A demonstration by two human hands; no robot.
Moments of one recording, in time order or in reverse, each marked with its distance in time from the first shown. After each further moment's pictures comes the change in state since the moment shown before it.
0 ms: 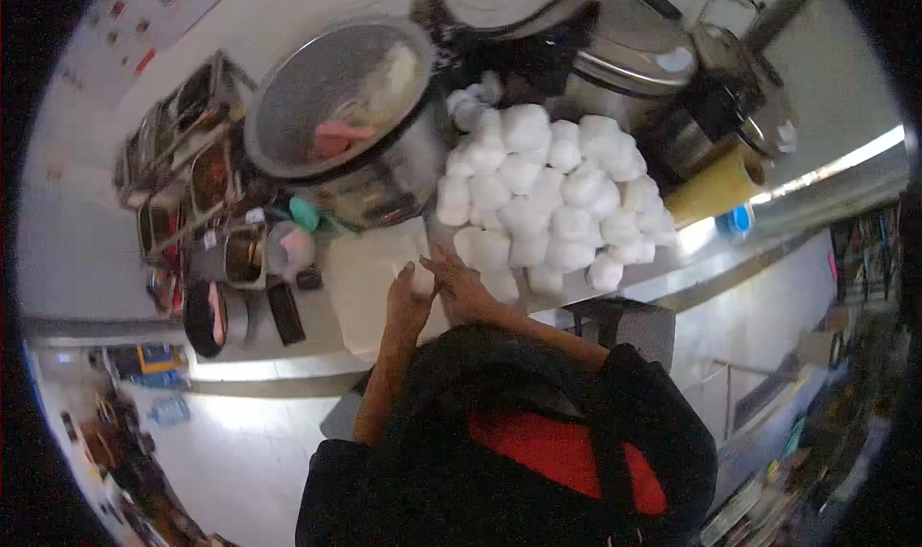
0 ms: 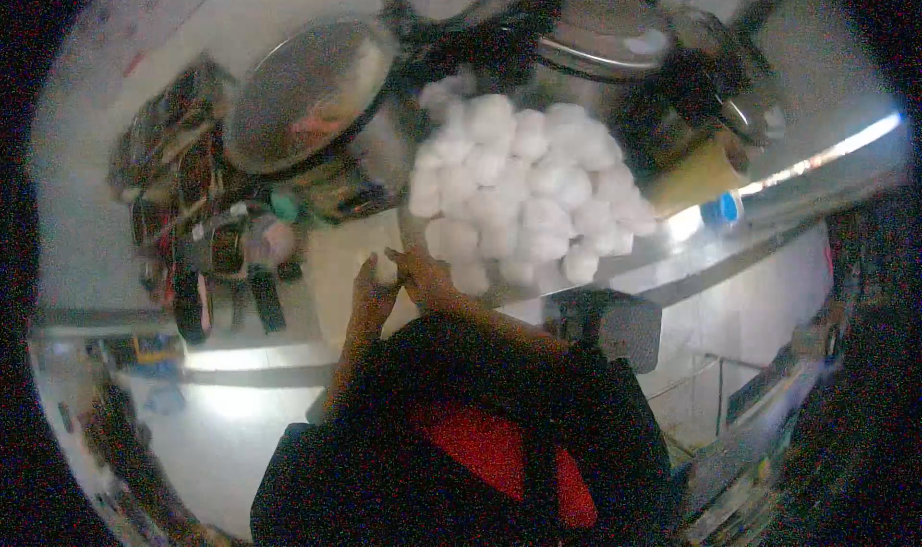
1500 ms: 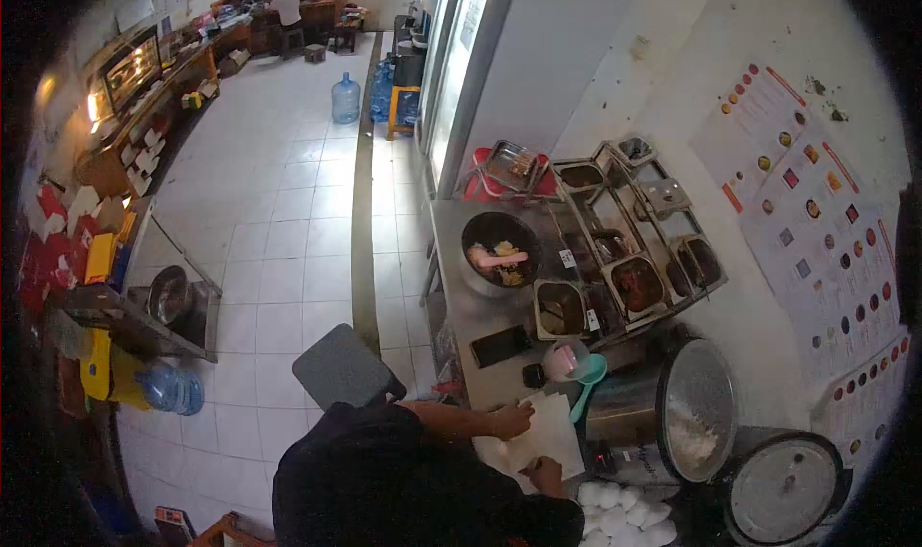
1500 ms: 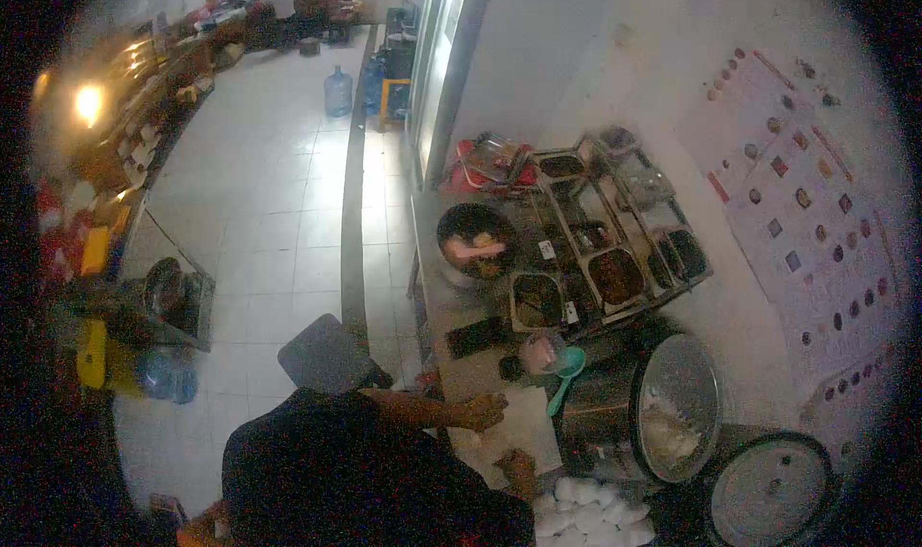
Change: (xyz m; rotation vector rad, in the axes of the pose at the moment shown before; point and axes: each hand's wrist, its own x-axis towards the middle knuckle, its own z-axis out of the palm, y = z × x) left_hand -0.036 0.053 -0.182 1.970 0.193 0.324; right_hand 0.106 0.049 0.130 -0.809 -0.997 -0.237
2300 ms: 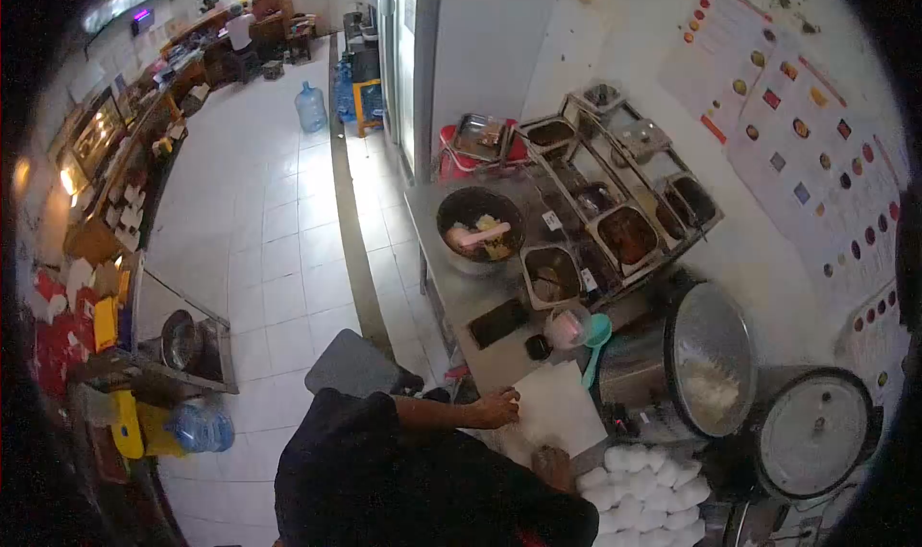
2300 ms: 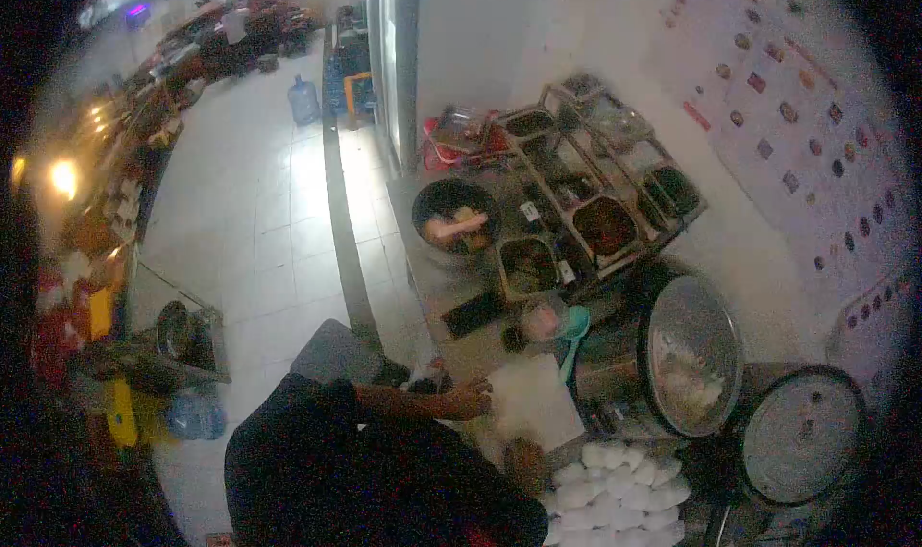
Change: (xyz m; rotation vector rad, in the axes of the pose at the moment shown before) left_hand -0.046 -0.017 0.060 -0.085 0.332 0.220; right_hand -0.079 -0.040 0.026 -0.046 0.520 -0.286
